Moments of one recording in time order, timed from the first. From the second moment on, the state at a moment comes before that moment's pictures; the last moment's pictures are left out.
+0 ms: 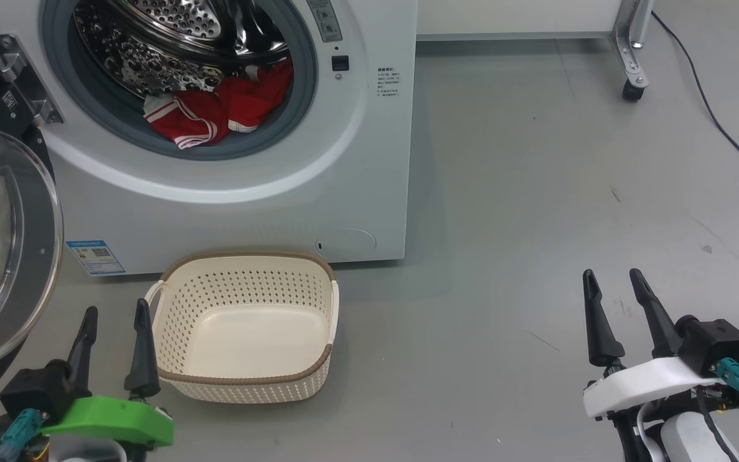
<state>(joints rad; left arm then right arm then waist) -0.05 0.09 -0.04 0.25 -0.45 -0.10 -0.25 -0.03 -0.14 0.20 0.18 0.45 0.08 -0.24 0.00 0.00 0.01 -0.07</state>
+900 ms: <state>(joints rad) -0.03 0.08 -0.05 0.20 -0.42 -0.09 -0.25 -0.03 -0.13 0.19 0.17 0.45 0.08 -0.24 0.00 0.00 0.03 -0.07</state>
